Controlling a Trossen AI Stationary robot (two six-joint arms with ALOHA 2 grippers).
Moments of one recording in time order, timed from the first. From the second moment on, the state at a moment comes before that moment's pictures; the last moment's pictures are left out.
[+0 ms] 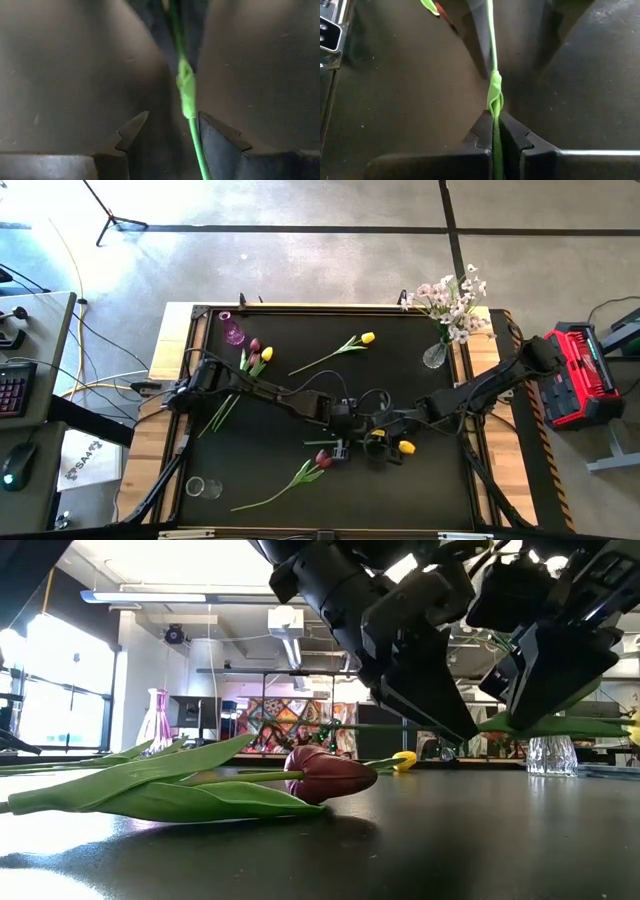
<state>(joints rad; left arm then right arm) -0.17 2.21 1.64 -0.30 0.04 -0.02 0.37 1.39 0.64 -0.13 0.00 0.46</state>
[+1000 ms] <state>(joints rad) -0.08 2.19 1.62 -0.28 0.01 -0.03 0.48 1.01 0.63 -0.37 0.55 0.73</state>
